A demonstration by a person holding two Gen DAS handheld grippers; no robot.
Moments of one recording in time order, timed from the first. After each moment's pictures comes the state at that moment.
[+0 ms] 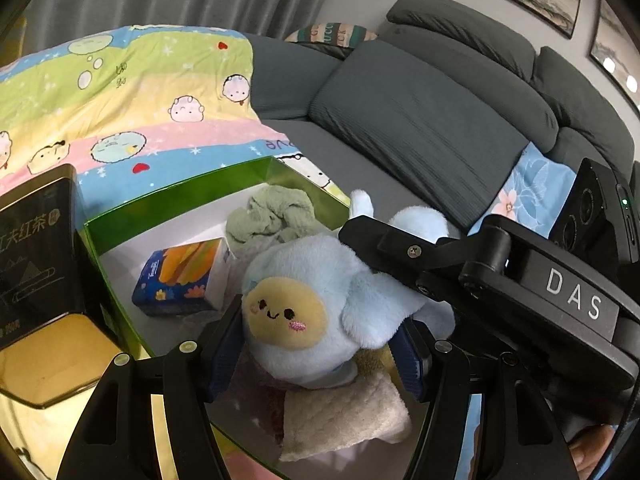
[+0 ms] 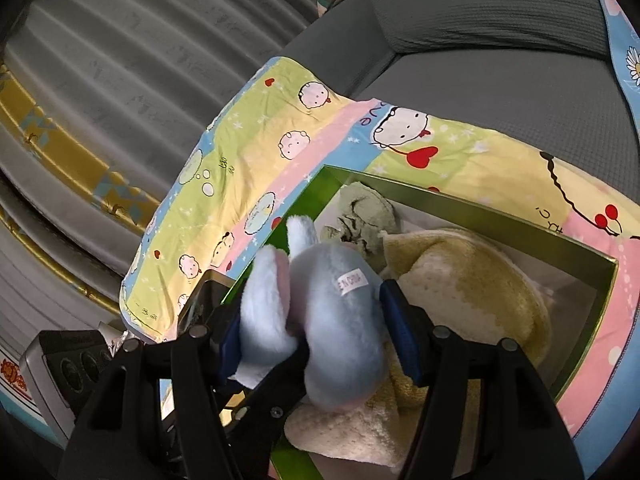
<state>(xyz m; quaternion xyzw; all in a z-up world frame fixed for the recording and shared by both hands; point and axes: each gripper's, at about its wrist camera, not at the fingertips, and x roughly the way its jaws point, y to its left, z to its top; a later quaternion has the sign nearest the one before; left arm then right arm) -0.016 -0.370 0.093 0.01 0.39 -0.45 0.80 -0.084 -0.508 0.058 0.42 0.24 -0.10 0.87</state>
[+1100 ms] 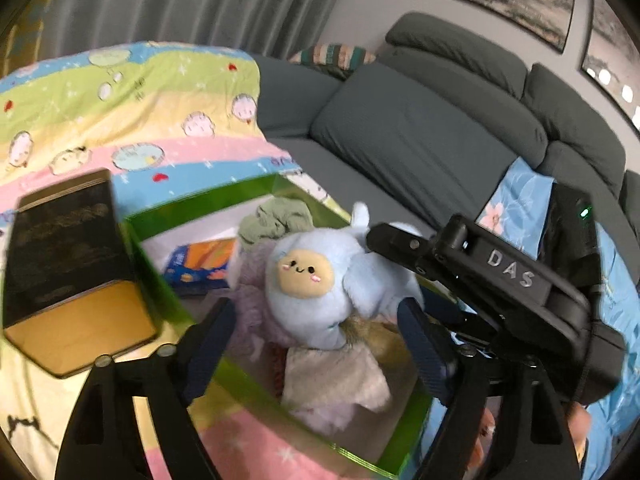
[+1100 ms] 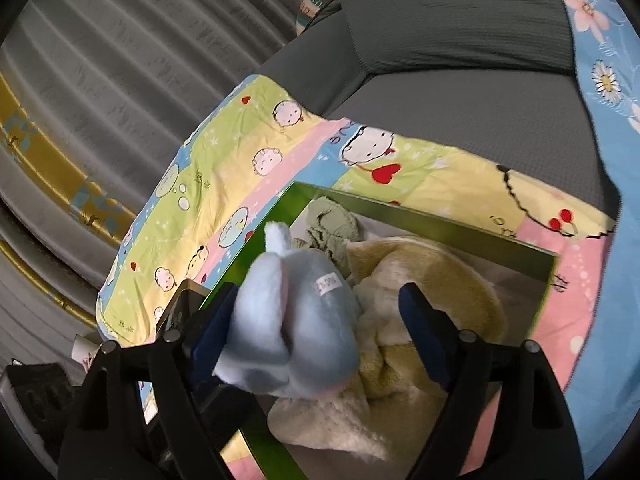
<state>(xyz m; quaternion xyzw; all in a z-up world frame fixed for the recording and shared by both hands) -0.041 -0.326 0.120 -0.01 0.36 -0.45 0.82 -0.114 -0.503 0.069 0.40 0.23 -0.17 0.87</state>
